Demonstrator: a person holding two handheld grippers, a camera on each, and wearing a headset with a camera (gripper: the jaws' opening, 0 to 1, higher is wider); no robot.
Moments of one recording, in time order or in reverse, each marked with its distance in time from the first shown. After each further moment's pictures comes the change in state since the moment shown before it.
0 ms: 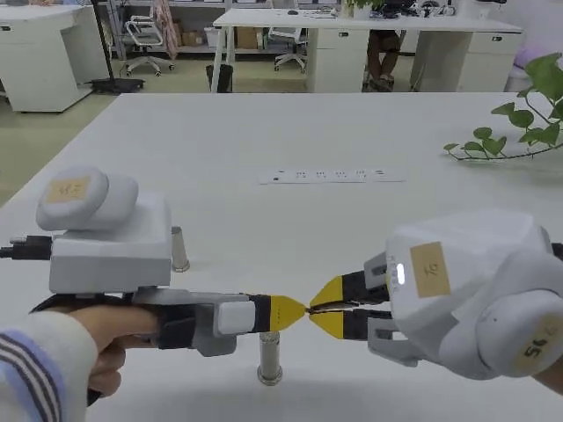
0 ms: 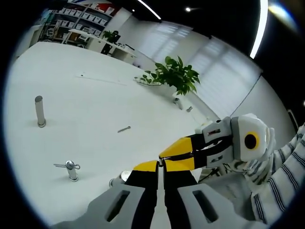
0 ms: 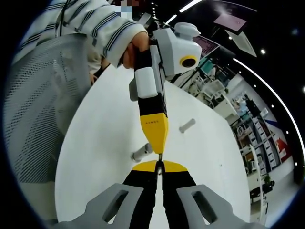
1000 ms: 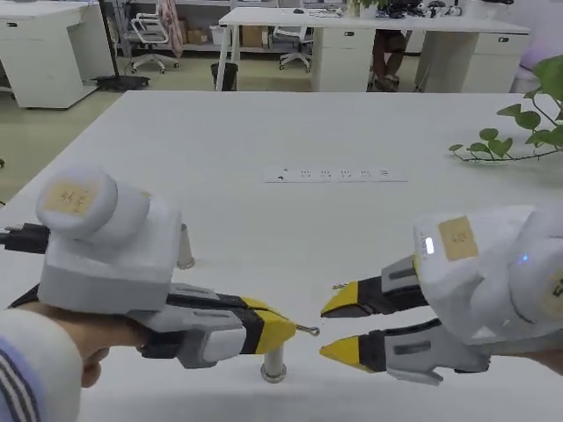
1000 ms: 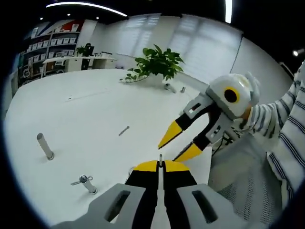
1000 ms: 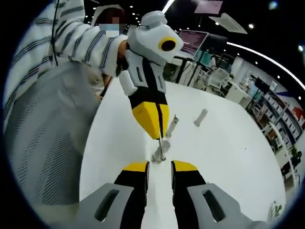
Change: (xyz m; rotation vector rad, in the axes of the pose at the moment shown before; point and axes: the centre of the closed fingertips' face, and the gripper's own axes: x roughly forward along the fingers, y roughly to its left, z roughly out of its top) left arm -0.012 -0.006 -0.013 0.399 0.097 -0.008; right arm -0.003 0.024 -0.011 0.312 -0.071 0.199
